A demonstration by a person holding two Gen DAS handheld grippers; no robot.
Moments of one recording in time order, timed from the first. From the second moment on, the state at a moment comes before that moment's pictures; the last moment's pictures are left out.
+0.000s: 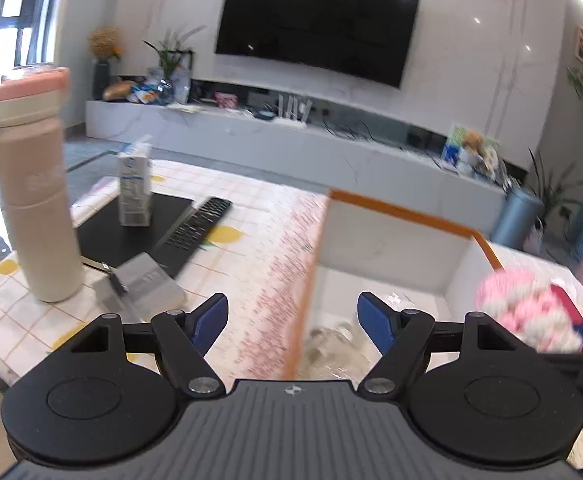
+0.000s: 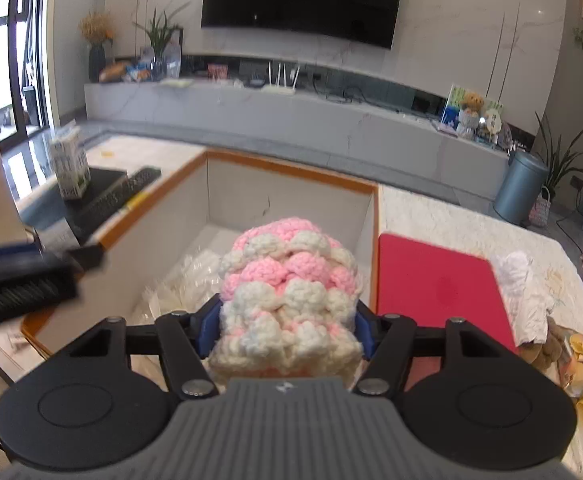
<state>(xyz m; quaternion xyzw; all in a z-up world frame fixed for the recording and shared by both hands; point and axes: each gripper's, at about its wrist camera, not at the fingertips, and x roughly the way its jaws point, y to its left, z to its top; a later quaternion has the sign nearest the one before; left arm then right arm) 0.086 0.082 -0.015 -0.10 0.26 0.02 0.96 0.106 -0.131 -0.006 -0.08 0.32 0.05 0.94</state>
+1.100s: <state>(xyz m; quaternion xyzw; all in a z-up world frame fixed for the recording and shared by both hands) 0.056 0.098 0.040 -0.14 0.19 0.05 0.97 0.072 -0.113 0.036 -0.14 0.25 0.07 0.96</state>
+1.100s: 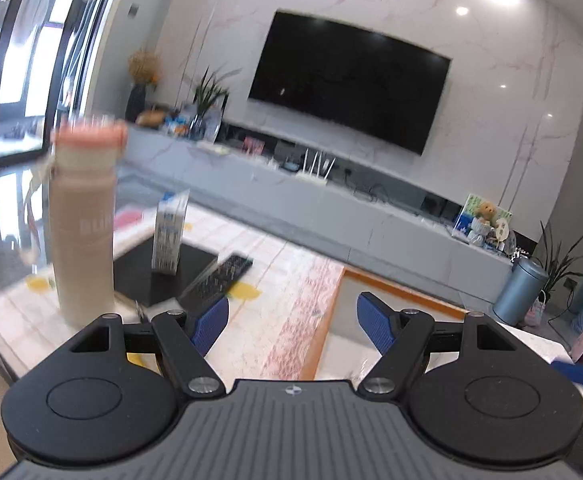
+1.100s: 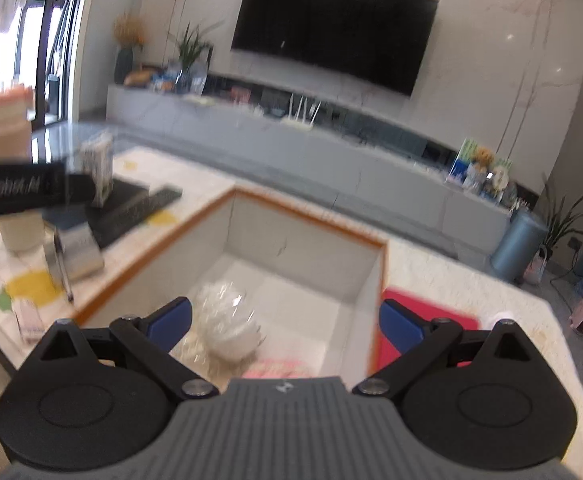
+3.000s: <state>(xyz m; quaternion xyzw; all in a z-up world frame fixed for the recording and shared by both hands) 0.098 -0.306 -0.089 0.09 0.18 -0.23 0.95 0.073 -0.522 -0.085 0.11 0.36 -0.20 0.91</state>
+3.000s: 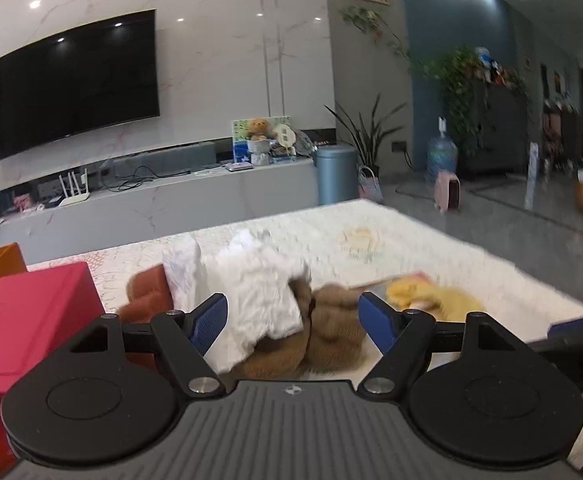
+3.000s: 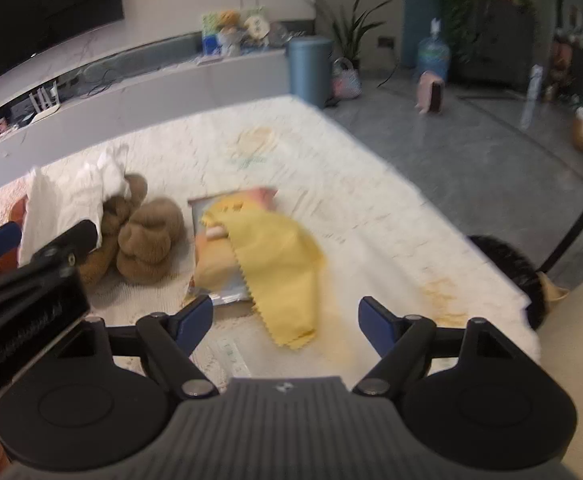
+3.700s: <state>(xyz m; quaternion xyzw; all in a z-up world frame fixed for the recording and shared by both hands) 0.120 -0.307 -0.110 0.07 0.23 -0.21 0.95 0.077 -0.568 -0.102 0.16 0.36 -0.12 0.91</state>
